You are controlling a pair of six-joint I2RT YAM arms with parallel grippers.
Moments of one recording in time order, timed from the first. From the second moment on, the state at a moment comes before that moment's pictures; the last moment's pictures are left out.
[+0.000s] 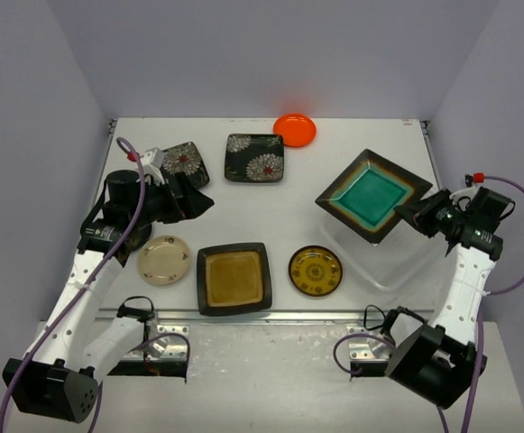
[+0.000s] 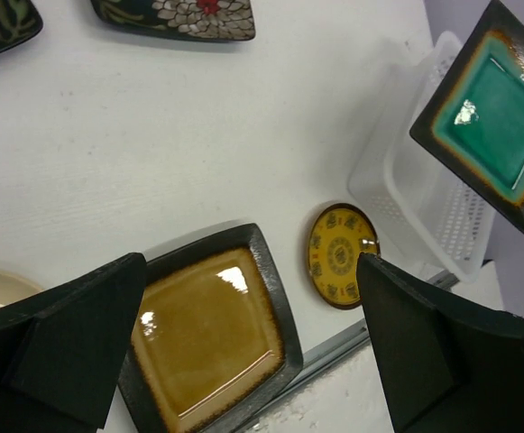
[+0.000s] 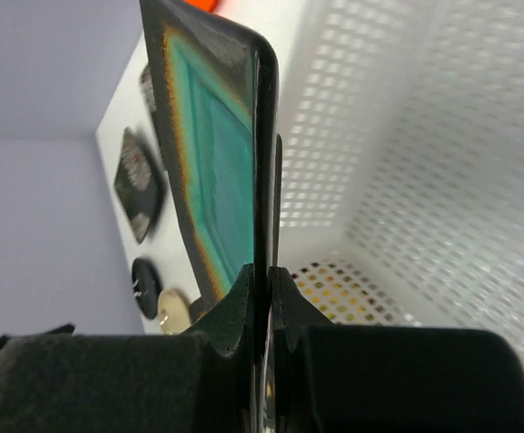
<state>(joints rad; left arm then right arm) -0.12 0.88 0.86 -0.47 0.42 -0.48 -0.56 0.97 0.81 -0.57 -0.74 0.53</state>
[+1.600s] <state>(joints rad) -0.14 0.95 0.76 -0.51 0.32 -0.44 -0.52 1.14 0.90 -0.67 -0.44 0.44</state>
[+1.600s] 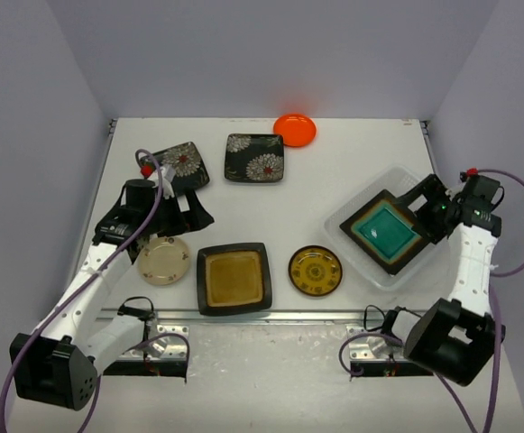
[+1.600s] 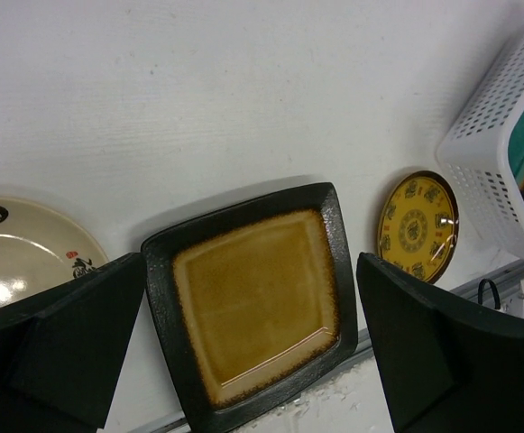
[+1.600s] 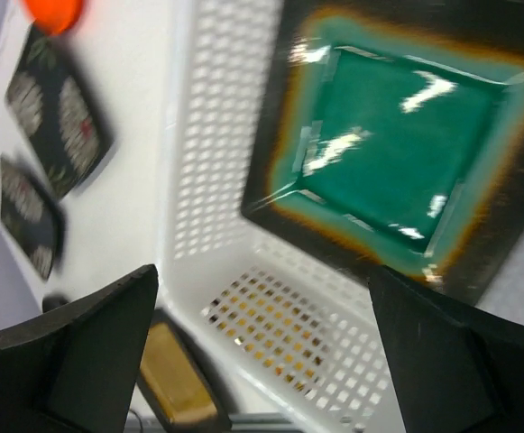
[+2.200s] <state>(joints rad) -0.15 1.18 0.75 -0.36 0.29 -0.59 -0.17 0.65 0.76 -0.56 -0.93 0.44</state>
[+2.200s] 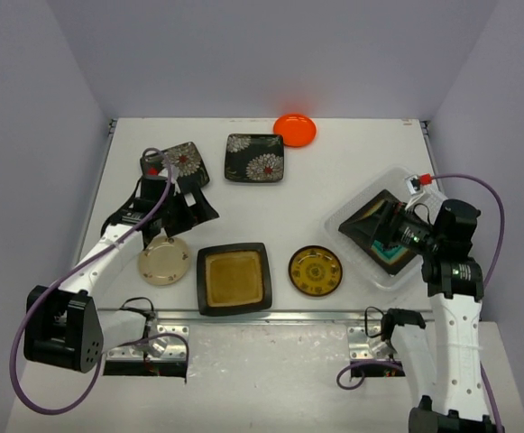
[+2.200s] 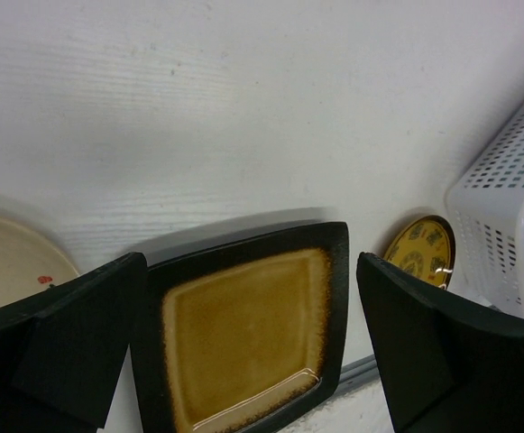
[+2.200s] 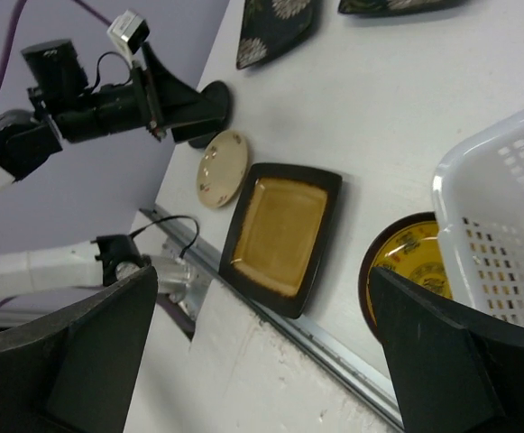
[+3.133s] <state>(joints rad) -0.16 0.91 0.79 -0.52 0.00 -0.42 0.74 1.69 0.87 -0.16 -0.28 0.50</state>
